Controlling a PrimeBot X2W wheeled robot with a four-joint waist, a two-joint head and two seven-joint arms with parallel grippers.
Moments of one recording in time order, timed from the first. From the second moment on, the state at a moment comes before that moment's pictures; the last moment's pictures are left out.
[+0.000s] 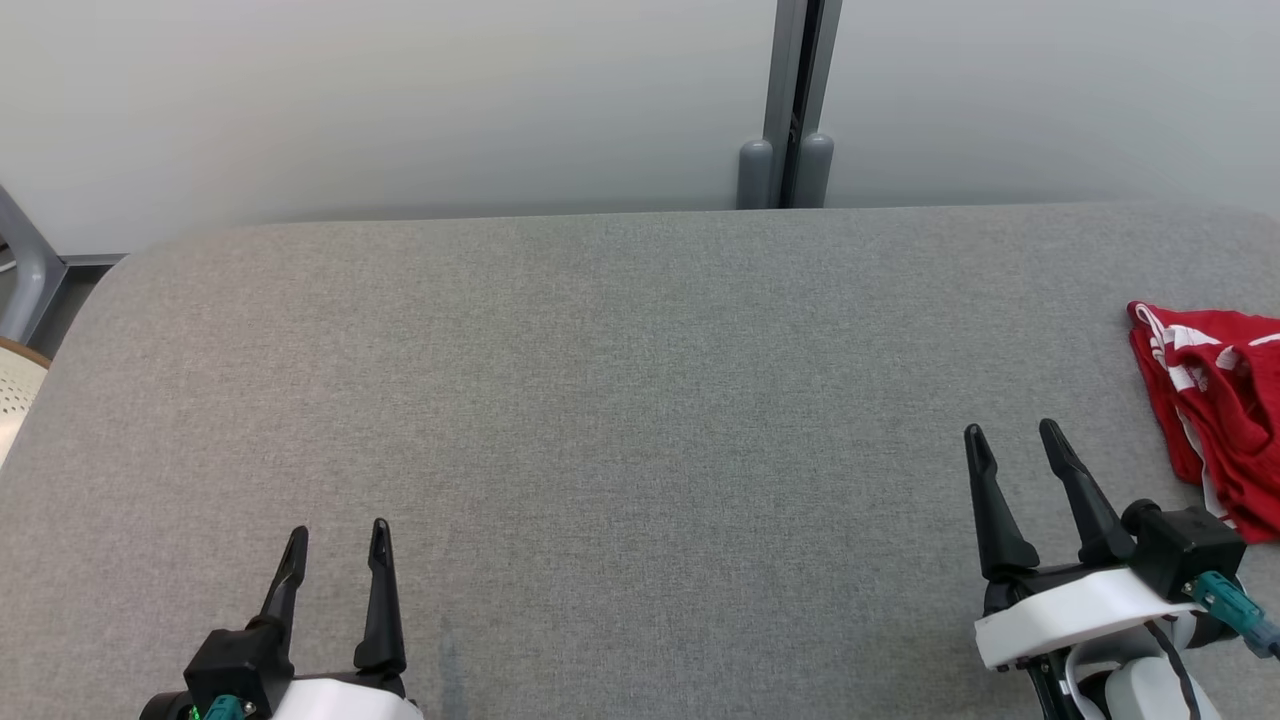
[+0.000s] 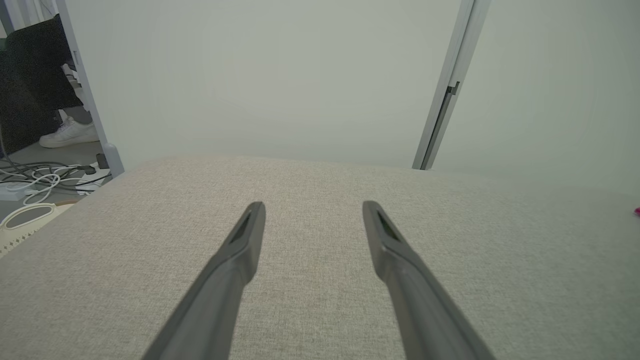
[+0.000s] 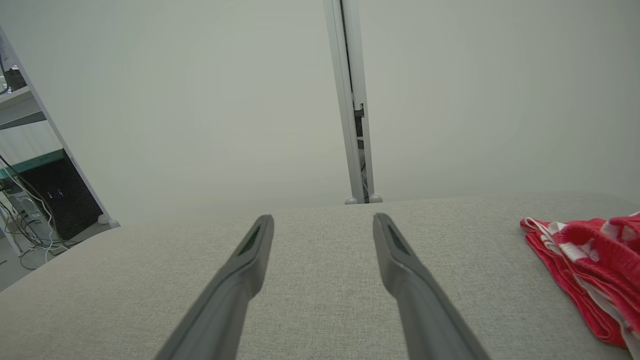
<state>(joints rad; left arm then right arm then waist) 0.05 0.08 -0.11 0.17 -0.27 0.11 -0.26 -0.14 -0.05 0.07 0.27 0.26 0.13 -0.25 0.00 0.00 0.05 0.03</state>
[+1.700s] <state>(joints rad) 0.03 0.06 -0.03 0.23 -0.77 0.02 -0.11 -0.09 -0.04 0.01 0.30 0.78 0.13 -0.11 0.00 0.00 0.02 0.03</state>
